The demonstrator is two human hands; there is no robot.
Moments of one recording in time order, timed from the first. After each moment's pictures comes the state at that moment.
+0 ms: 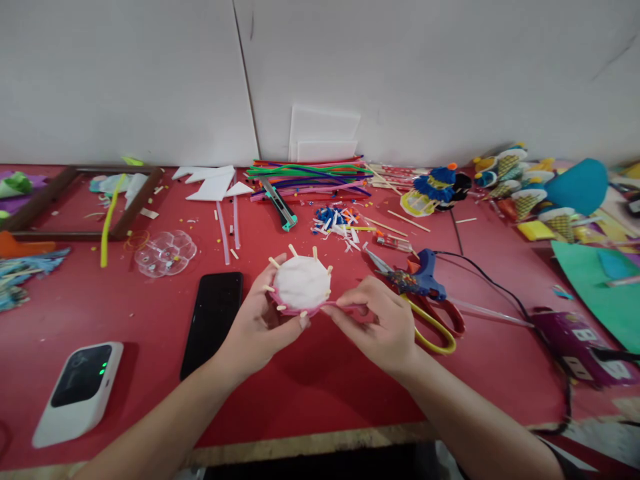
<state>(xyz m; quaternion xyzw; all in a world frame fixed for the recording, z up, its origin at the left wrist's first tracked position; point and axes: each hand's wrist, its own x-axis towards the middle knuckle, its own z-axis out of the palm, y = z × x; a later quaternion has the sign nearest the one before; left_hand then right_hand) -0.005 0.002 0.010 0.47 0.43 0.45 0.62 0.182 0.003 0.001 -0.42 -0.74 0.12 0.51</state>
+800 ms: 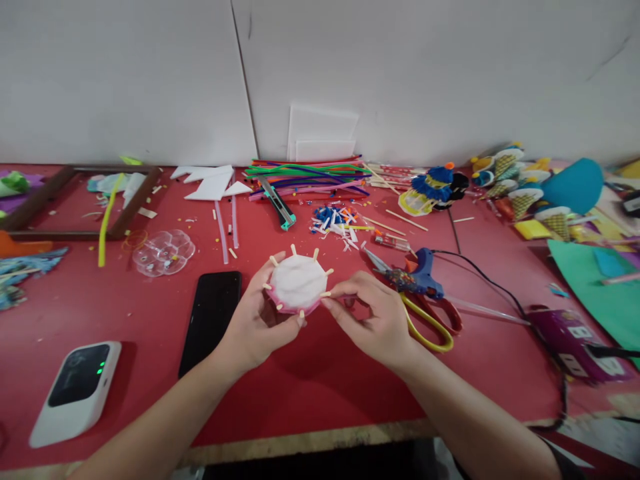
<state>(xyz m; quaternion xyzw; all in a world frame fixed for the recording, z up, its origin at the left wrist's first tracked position) -0.011 0.004 0.000 0.48 0.43 0.46 0.61 0.184 0.007 0.002 -0.43 -0.75 0.19 0.48</state>
